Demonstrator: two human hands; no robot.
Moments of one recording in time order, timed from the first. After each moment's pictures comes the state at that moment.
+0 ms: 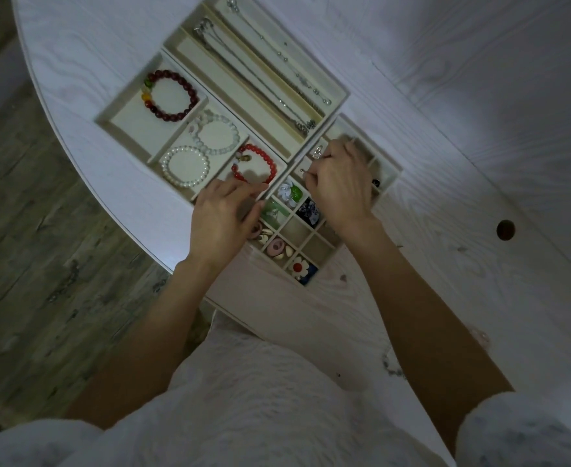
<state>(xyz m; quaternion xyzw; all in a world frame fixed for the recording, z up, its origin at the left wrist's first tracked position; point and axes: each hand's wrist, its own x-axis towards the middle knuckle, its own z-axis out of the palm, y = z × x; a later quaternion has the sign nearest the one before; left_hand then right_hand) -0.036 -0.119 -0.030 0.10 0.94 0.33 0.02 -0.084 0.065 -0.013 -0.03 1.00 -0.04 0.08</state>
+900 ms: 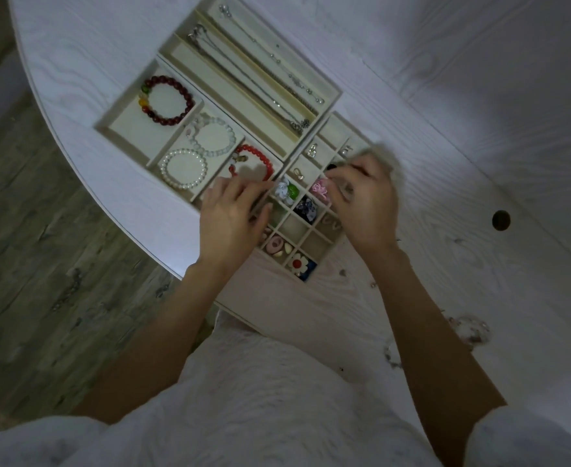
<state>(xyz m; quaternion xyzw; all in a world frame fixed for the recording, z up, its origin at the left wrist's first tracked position) -0.031 -0.107 -0.026 0.13 0.95 0.28 -0.04 -0.044 0.092 0.007 0.03 0.98 -0.22 -0.02</state>
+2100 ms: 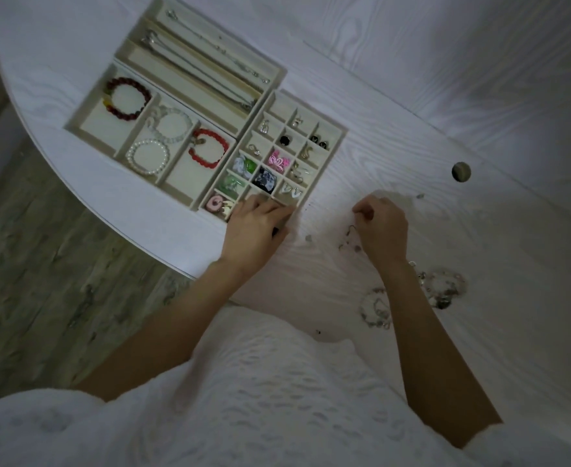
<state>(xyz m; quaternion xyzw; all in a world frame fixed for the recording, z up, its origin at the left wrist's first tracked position) 0.029 -0.036 -0.020 0.27 0.93 0.23 0.04 0.065 0.182 -0.017 0.22 0.93 -0.29 0.04</state>
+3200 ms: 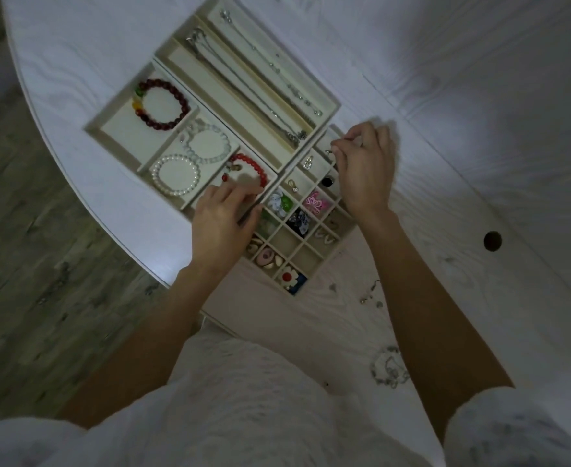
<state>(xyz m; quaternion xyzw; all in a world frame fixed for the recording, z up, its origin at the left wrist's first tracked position) -0.042 -0.101 -0.030 0.05 0.94 0.33 0.02 -0.113 0.112 -0.025 0.02 0.99 -0.12 -0.05</state>
